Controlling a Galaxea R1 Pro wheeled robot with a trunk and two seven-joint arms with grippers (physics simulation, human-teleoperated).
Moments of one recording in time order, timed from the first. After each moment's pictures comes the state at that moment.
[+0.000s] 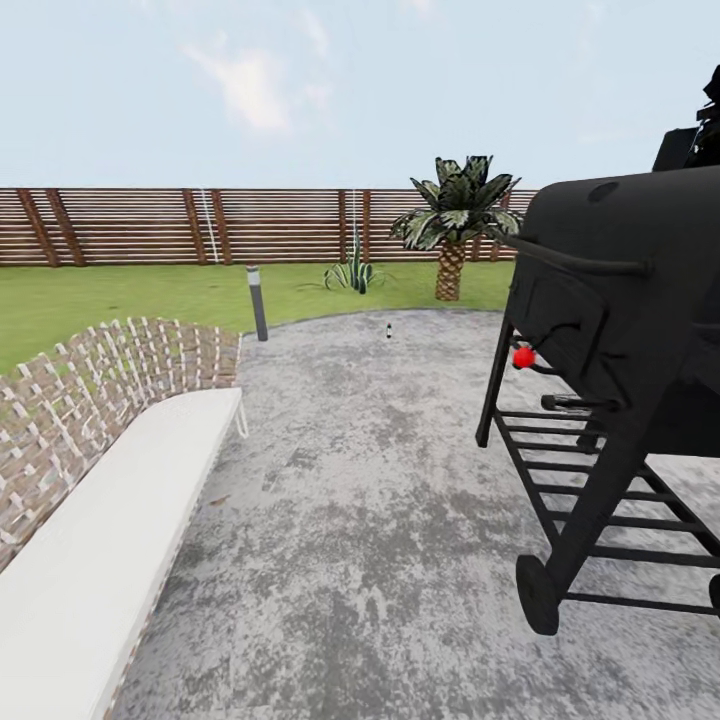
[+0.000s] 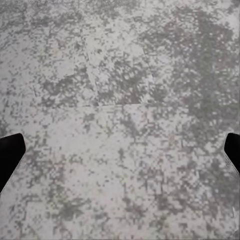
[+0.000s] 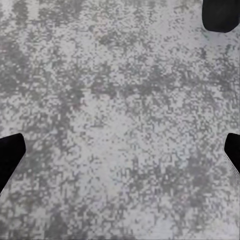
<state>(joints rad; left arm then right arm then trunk) -0.19 0.04 0.01 -0.29 0.01 -0.35 0.01 -0.04 -0.07 0.00 -0.46 0.00 -0.31 0.00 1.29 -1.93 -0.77</state>
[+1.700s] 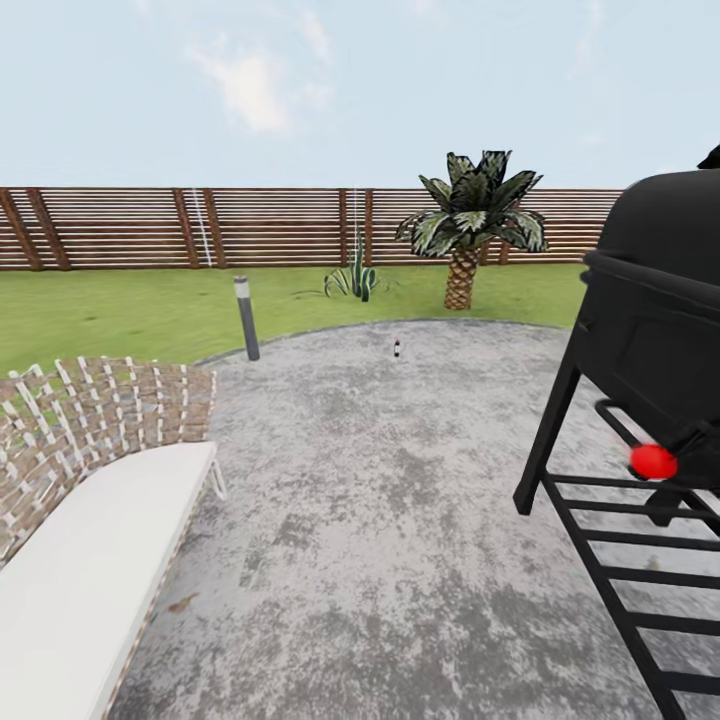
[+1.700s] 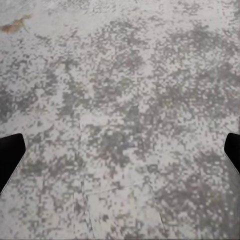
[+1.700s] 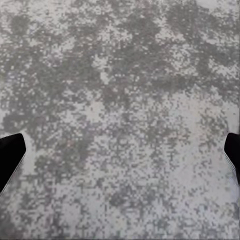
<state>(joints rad) -0.19 0.04 0.01 -0.29 0.01 -0.35 0.01 -0.04 -0.07 0.00 -0.46 0.00 -0.31 0.00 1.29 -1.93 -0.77</state>
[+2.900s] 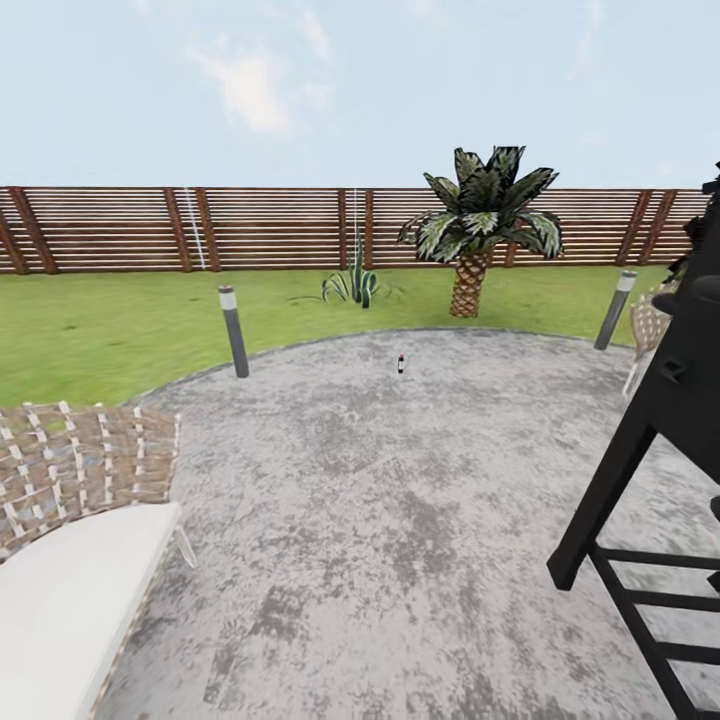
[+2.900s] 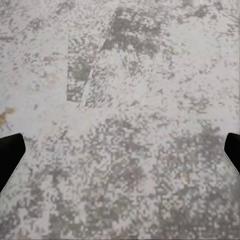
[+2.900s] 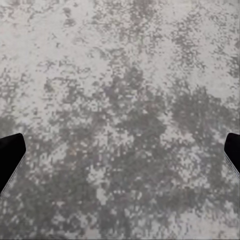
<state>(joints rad) -0.19 0.04 0.01 -0.29 0.01 -0.35 0.01 -0.04 -0.07 0.00 -0.46 0.00 -0.31 0.00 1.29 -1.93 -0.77</state>
